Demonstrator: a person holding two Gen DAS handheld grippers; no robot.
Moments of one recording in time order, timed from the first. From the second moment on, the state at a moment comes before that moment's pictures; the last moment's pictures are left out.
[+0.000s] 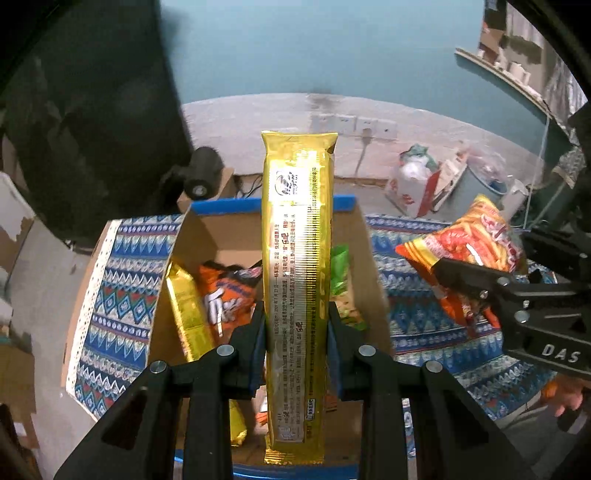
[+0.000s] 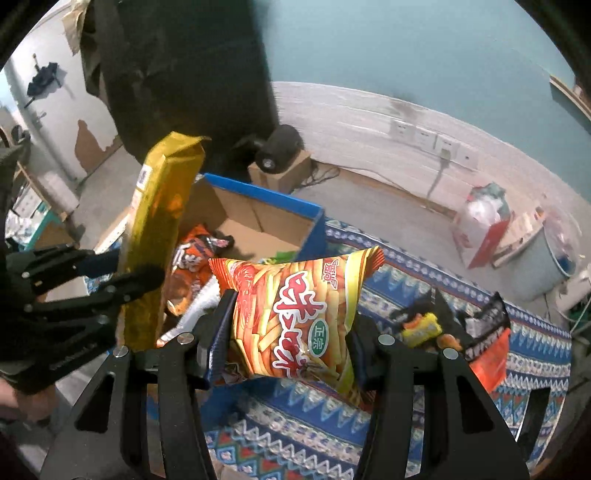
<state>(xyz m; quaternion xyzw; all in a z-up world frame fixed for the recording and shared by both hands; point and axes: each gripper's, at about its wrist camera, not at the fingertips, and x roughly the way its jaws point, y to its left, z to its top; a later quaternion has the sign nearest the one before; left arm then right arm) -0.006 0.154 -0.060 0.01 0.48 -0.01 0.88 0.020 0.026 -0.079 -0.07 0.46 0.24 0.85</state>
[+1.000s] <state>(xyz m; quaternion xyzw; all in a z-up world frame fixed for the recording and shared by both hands) 0.004 0.220 -0.101 -0.04 0.53 0.09 0.85 0.061 0.104 -0.124 -0.08 0.50 0.28 0.81</state>
